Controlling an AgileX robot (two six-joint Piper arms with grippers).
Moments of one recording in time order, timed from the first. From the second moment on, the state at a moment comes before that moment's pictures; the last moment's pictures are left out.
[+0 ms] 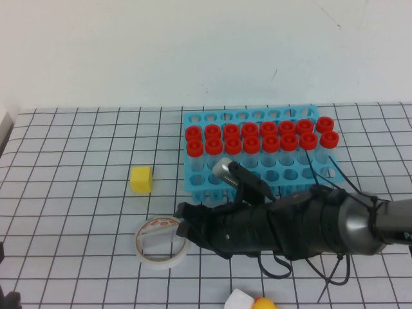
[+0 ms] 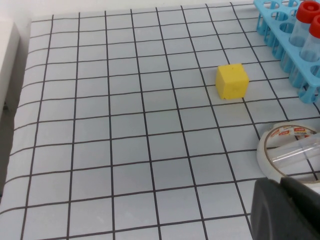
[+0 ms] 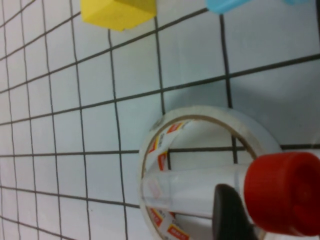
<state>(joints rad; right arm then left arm) 0.76 2.04 -1.15 1.75 0.13 -0.69 -0.12 0.52 -0.46 -0.10 0.49 0.01</state>
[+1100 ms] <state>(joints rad) 0.76 1.65 -1.05 1.75 0.09 -1.56 -0.12 0.52 -0.46 -0.10 0.53 0.01</state>
